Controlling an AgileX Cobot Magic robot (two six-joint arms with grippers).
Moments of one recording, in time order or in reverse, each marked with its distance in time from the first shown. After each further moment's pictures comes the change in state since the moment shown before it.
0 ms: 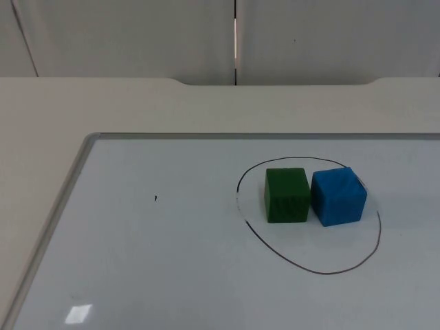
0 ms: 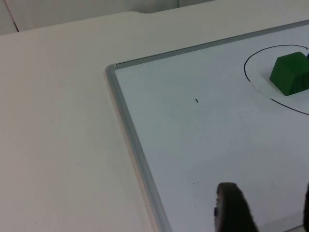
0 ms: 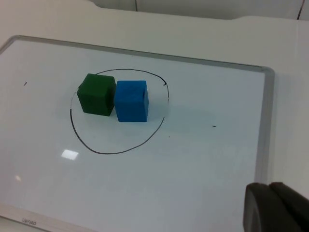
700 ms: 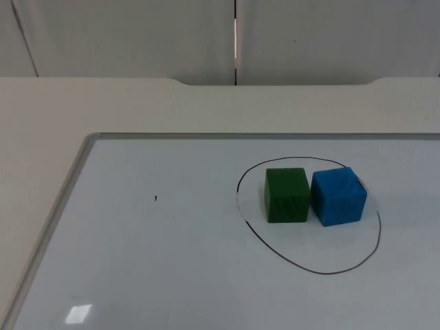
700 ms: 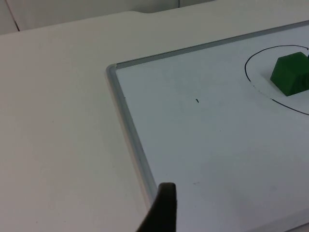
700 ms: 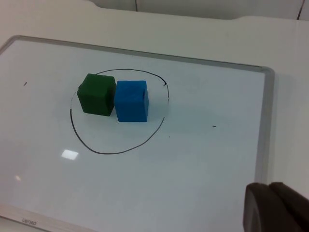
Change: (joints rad) right arm 0.000 0.000 0.000 0.000 0.000 0.000; left arm 0.000 0.000 0.000 0.004 0.000 -0.004
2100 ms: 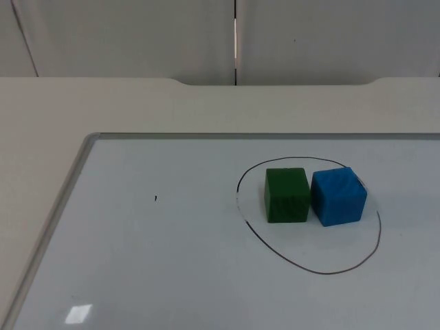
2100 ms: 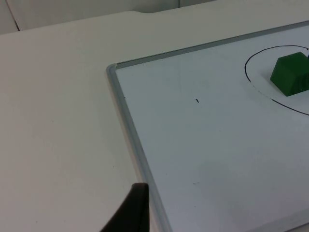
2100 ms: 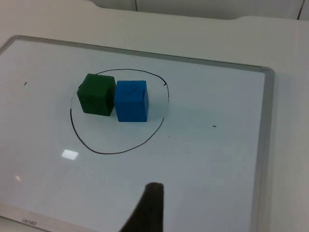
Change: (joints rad) right arm 0.000 0.000 0.000 0.000 0.000 0.000; left arm 0.000 0.000 0.000 0.000 0.000 0.000
